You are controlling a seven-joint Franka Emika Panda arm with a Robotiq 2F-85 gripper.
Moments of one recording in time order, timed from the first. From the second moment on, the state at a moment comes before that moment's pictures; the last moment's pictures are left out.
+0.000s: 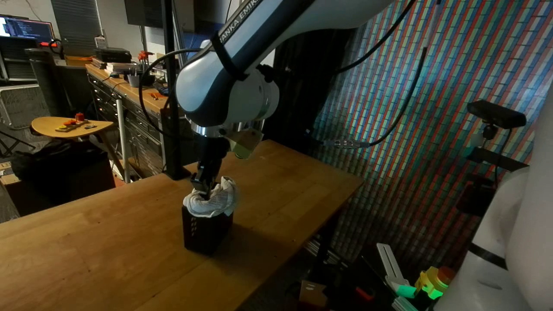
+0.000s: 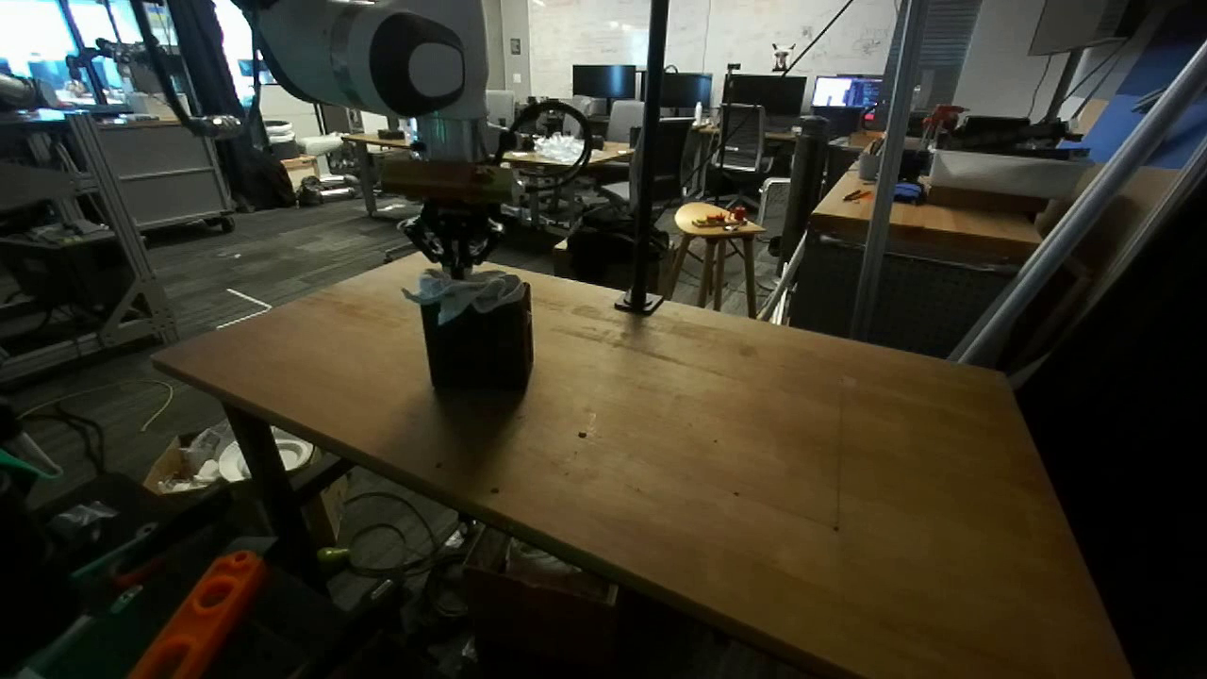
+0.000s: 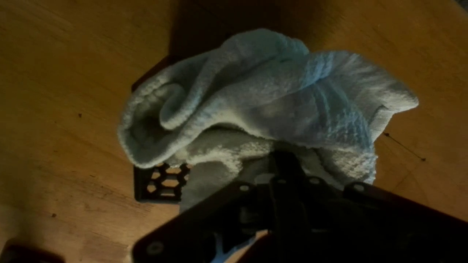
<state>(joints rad) 0.06 0.17 0.09 -2.27 0.11 2.48 -0.55</state>
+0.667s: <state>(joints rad) 0.03 0.25 0.18 -2.27 0.32 2.49 -0.70</state>
